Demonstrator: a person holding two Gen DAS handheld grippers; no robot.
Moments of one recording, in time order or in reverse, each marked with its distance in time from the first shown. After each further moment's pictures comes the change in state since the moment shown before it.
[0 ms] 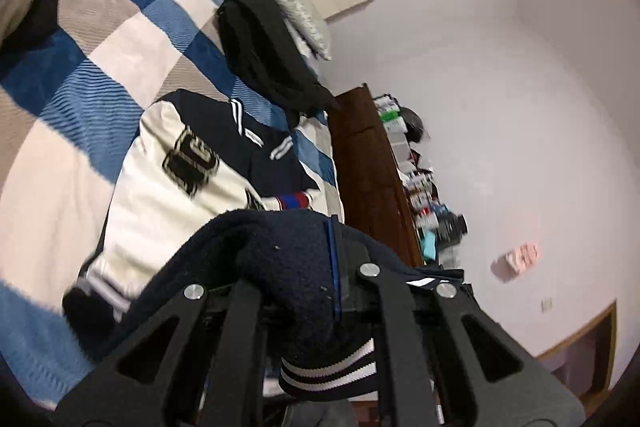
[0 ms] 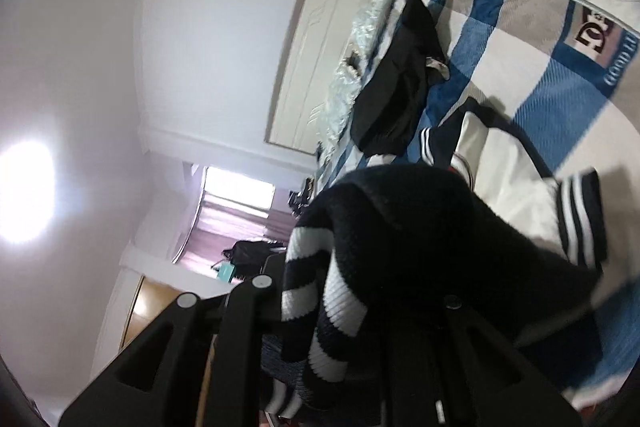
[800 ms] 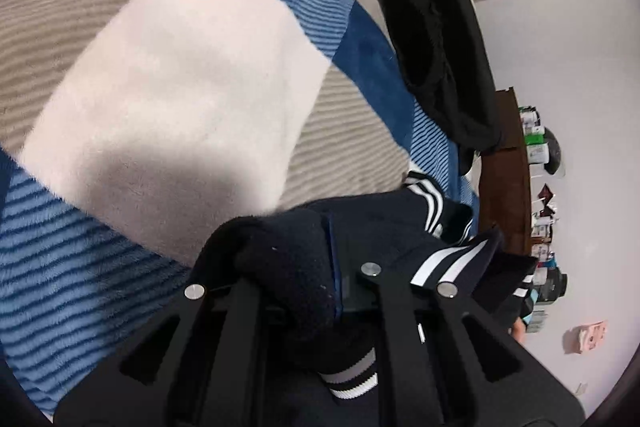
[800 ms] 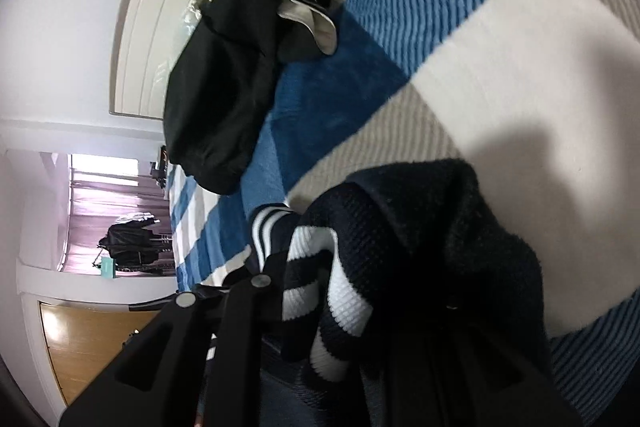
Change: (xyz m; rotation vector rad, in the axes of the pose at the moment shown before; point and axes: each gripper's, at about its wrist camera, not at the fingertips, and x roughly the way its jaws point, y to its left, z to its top) left arm 0.192 0.178 0.160 -0.182 0.173 0.385; right arm 0.292 -0.167 0.151 0.075 0.278 -0.492
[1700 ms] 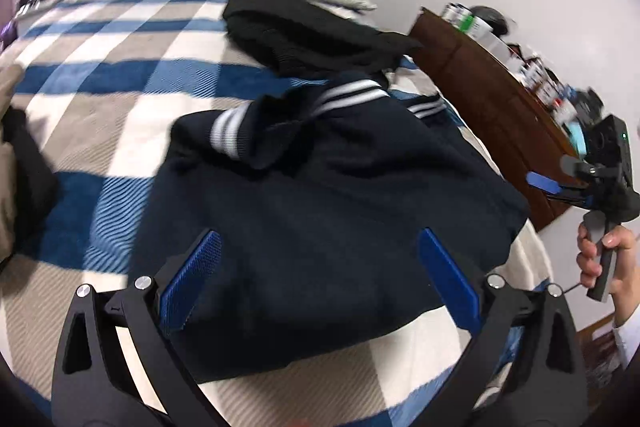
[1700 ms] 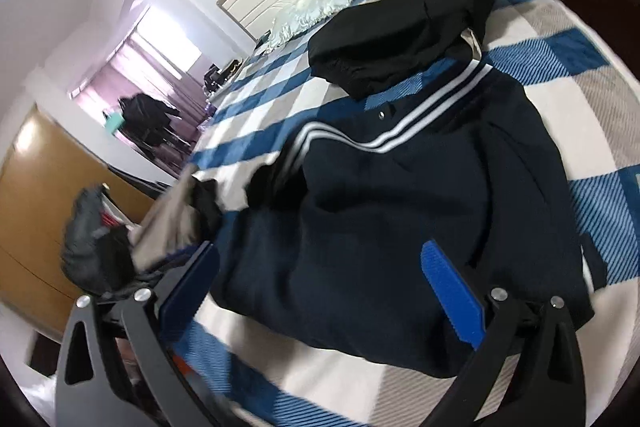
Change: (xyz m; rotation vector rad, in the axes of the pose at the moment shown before) left arm -0.112 -0.116 -0.215 0.690 -0.235 0.185; right arm -0.135 0.088 -0.248 -0.652 -0.085 0.013
